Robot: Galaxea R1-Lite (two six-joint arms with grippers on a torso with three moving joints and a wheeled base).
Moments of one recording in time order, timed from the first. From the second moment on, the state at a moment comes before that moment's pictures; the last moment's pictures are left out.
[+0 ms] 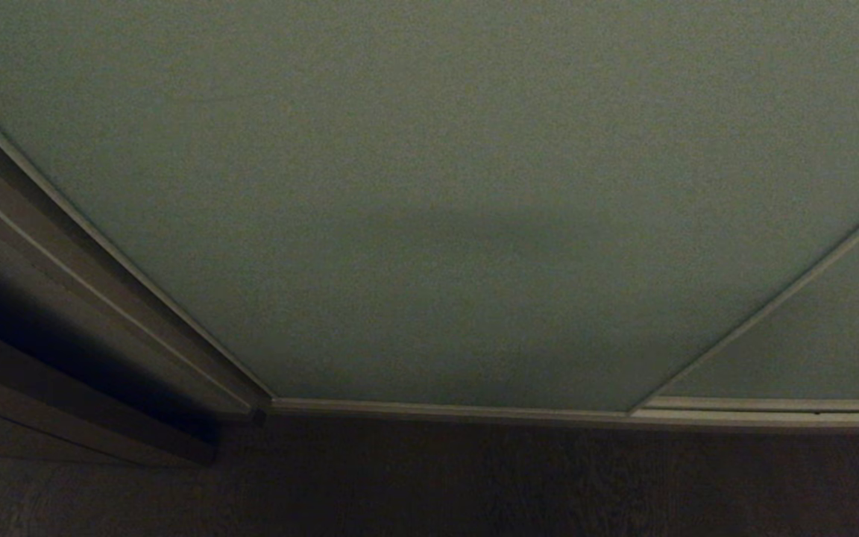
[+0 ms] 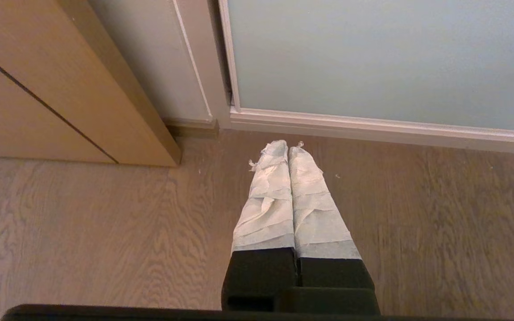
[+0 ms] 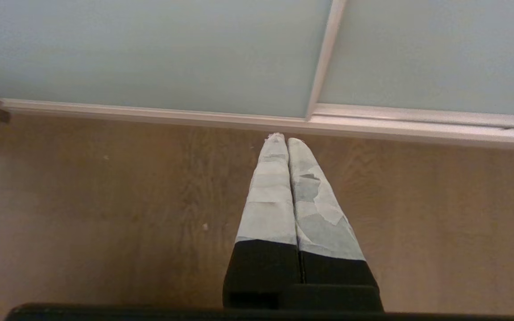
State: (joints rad) left arm -0.01 0.00 -0.05 0.12 0.00 -0.01; right arm -0.18 0.68 -0.42 -0.03 0.24 0.02
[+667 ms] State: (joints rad) left arm -0.01 0.00 -0.05 0.12 0.00 -0.01; right arm -0.01 0.05 -0.08 0.11 0.01 0.02
